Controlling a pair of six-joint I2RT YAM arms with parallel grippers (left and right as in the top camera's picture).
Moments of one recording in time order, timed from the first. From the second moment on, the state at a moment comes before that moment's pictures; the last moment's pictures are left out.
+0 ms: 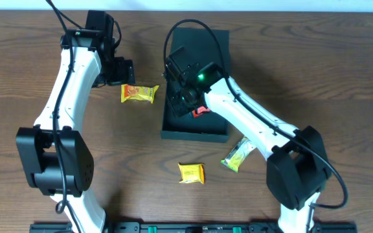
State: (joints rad) left arm -0.08 1.93 1.72 -1.16 -0.07 -0.22; right arm 0.67 1.99 1.64 -0.90 -0.09 0.22
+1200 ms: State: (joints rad) left arm -0.08 1.93 1.72 -1.16 -0.11 -0.26; right arm 0.61 2.00 1.49 -0.66 0.18 0.26
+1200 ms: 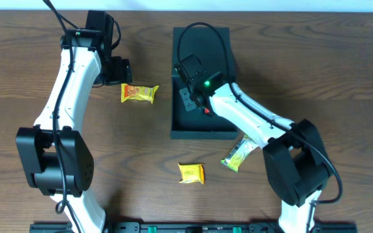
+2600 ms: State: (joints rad) left arm -0.08 1.93 1.72 -1.07 -0.11 -0.26; right arm 0.30 1.74 1.68 -1.41 0.19 0.20
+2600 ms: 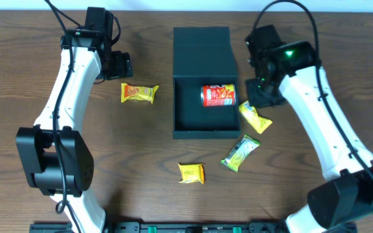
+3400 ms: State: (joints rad) left arm -0.08 1.93 1.72 -1.08 -0.11 -0.26; right arm 0.18 1.51 1.00 -0.79 -0.01 0.06
